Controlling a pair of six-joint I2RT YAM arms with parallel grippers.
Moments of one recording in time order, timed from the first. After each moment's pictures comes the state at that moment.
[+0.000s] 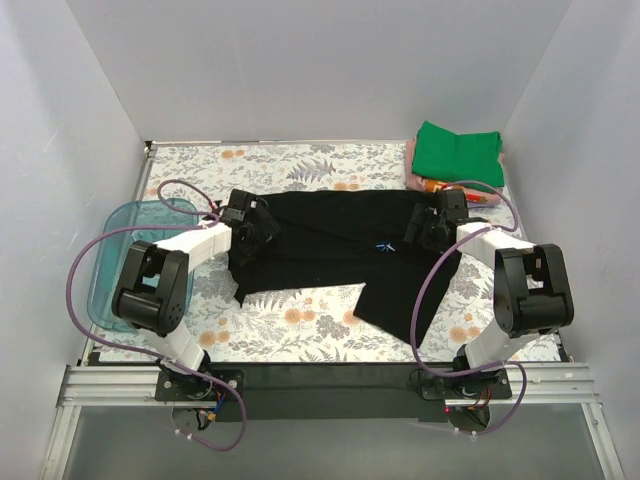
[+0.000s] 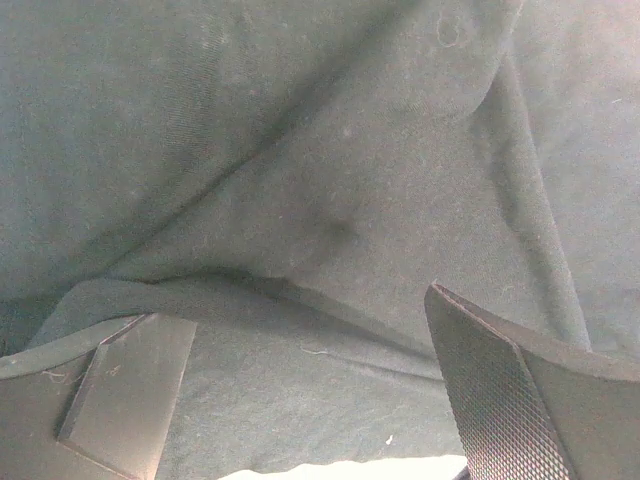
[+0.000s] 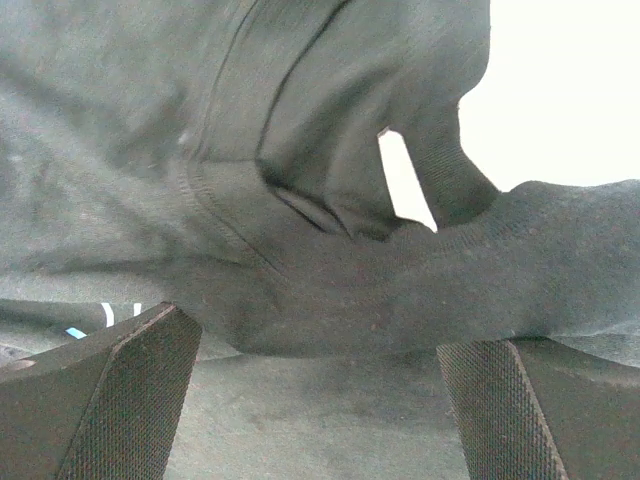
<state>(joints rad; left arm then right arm) -0.31 1.67 0.95 -0.31 -0.07 -0.96 0.15 1.61 0.87 -0.22 0.00 0.44</state>
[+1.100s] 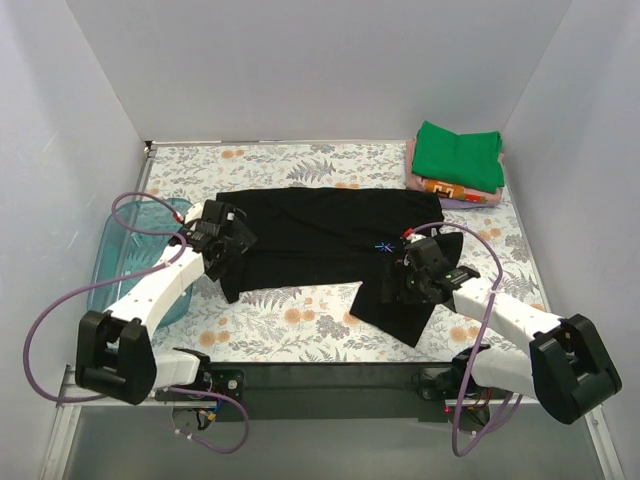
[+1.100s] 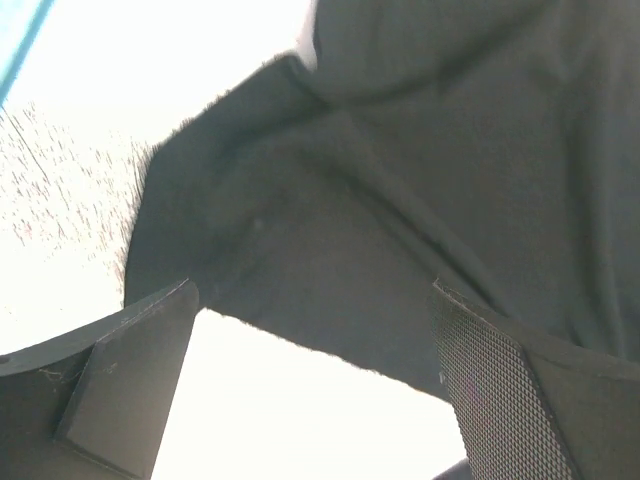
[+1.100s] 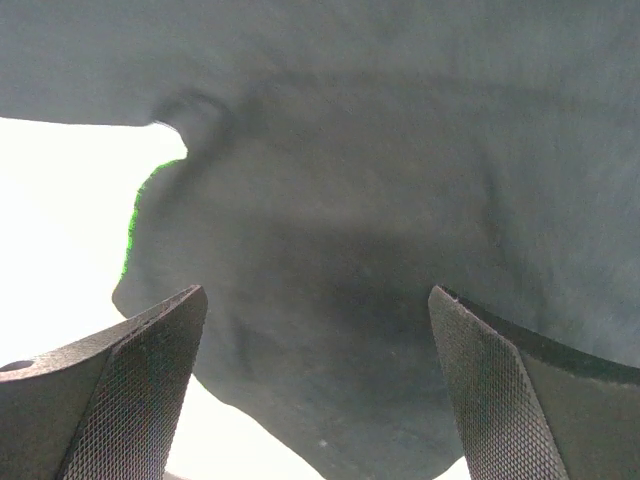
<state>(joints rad) -0.29 1.32 0.91 -0.63 -0.27 -1.00 0.53 1.14 0.54 -0.35 -0.05 0.45</state>
